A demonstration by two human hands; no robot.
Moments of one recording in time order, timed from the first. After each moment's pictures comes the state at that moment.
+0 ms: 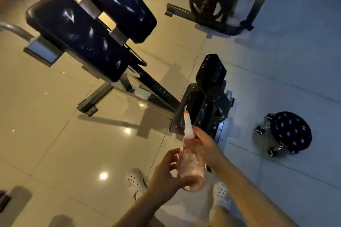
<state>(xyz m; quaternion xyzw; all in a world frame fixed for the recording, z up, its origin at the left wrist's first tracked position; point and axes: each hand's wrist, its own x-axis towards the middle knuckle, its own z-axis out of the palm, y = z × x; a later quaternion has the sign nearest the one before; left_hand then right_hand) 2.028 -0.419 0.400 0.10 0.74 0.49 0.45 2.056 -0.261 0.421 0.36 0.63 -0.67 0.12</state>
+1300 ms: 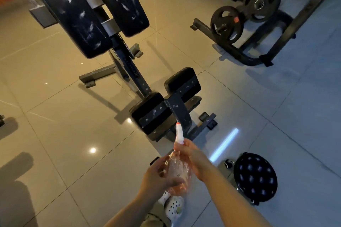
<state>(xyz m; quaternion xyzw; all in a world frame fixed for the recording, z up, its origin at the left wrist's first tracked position) 2.227 -0.110 0.428 -0.15 0.74 0.58 0.31 2.193 0.040 0.415 0.28 0.58 -0.70 0.30</state>
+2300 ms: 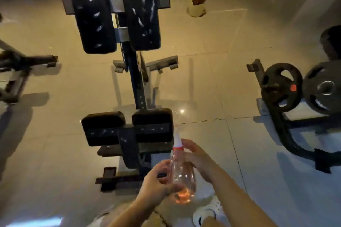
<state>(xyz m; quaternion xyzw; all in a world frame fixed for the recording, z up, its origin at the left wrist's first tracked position) 1.968 0.294 0.407 -0.39 0.62 0.66 0.14 1.833 0.401 0.387 -0.03 0.67 -0.54 0.51</state>
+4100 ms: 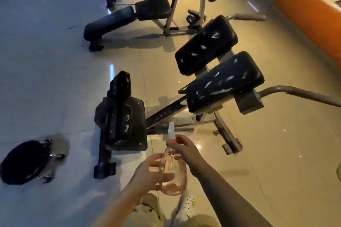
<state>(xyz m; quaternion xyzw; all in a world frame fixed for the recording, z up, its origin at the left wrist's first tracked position) 1.433 0.319 0.447 -0.68 0.20 0.61 -0.35 1.316 0.212 0.432 -0.50 0.50 -0.14 0.69</state>
